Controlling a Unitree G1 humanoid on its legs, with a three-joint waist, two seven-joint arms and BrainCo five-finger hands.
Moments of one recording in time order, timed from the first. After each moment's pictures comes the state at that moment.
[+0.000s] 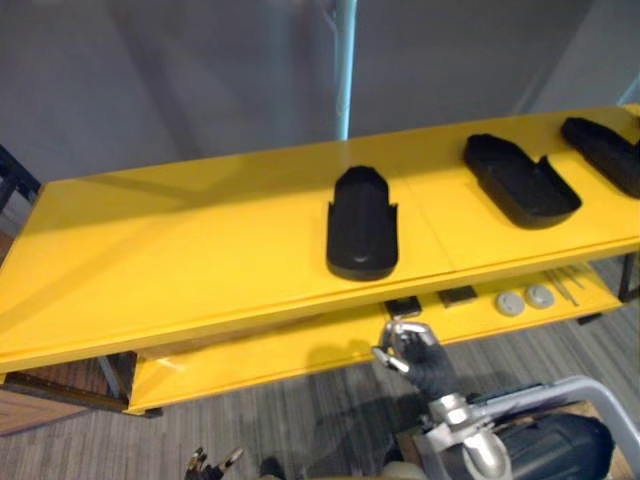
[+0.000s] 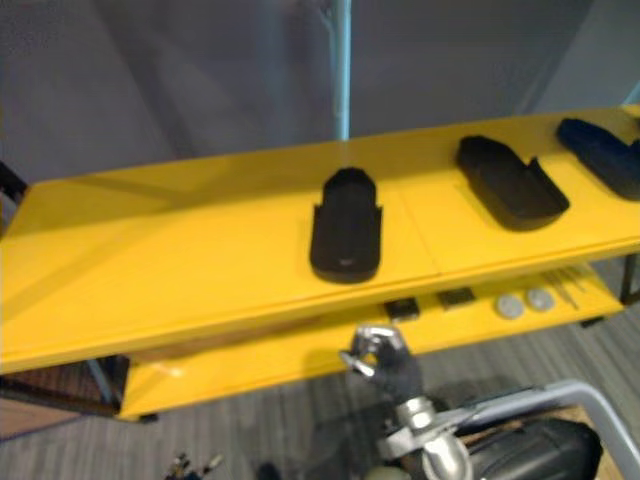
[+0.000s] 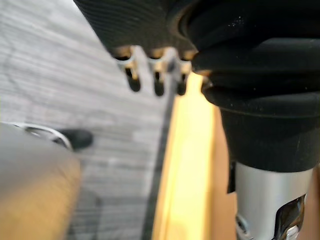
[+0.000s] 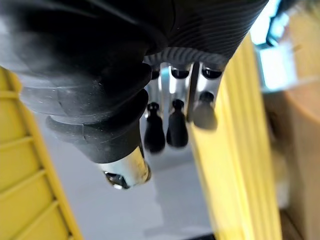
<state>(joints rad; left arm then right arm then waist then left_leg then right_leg) 0.24 0.11 -0.03 0.89 -0.38 -0.26 0.14 0.37 -0.20 0.36 -0.21 0.27 -0.37 0.16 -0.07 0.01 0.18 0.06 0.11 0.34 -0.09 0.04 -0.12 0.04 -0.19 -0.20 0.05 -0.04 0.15</state>
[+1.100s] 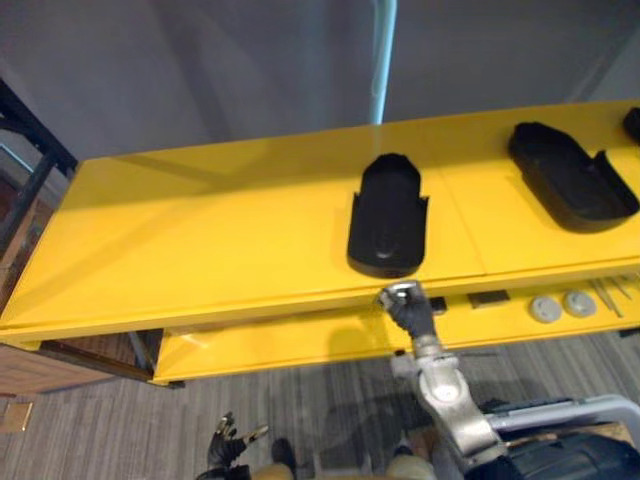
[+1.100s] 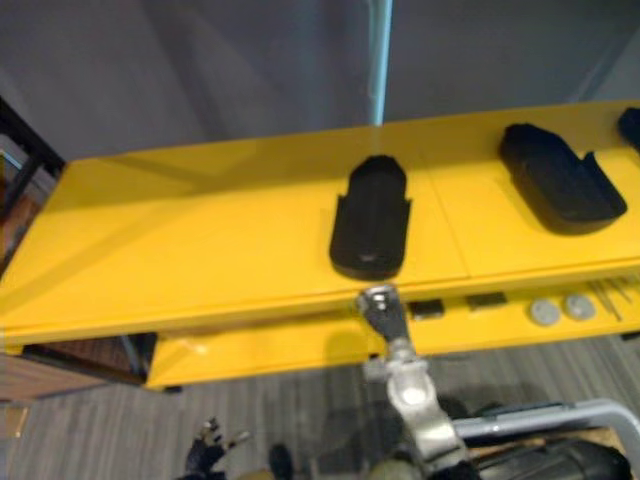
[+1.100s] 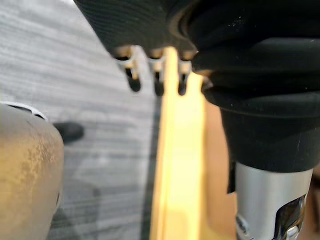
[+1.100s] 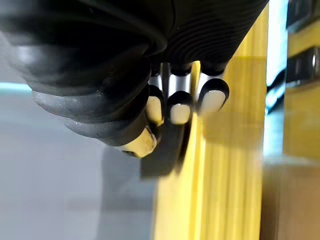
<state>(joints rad) 0.20 0.11 -0.12 0.92 -0.35 -0.31 0.13 -0.03 -0.21 0.22 0.06 0.00 -0.15 -0.27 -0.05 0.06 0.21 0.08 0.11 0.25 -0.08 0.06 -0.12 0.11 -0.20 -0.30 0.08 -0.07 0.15</state>
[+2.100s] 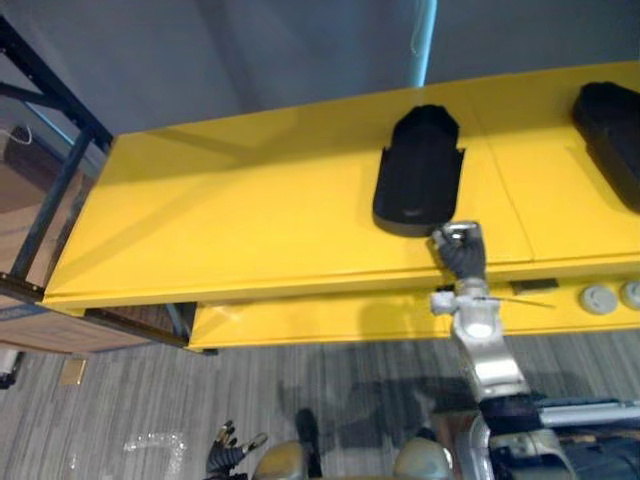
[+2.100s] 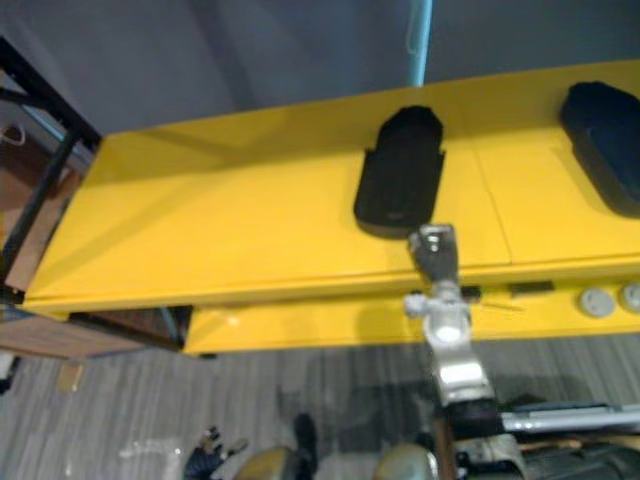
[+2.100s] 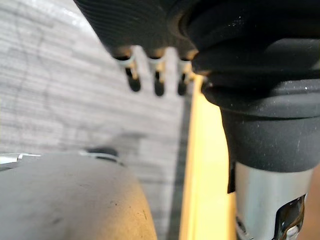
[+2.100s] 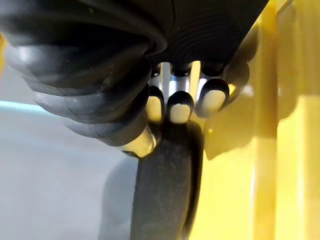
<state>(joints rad) 0.22 0.10 -0.09 0.91 -0.34 -0.28 0.09 -0.31 -0.27 0.02 0.18 -0.05 -0.14 -0.30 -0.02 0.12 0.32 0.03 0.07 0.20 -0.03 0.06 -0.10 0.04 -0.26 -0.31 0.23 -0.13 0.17</state>
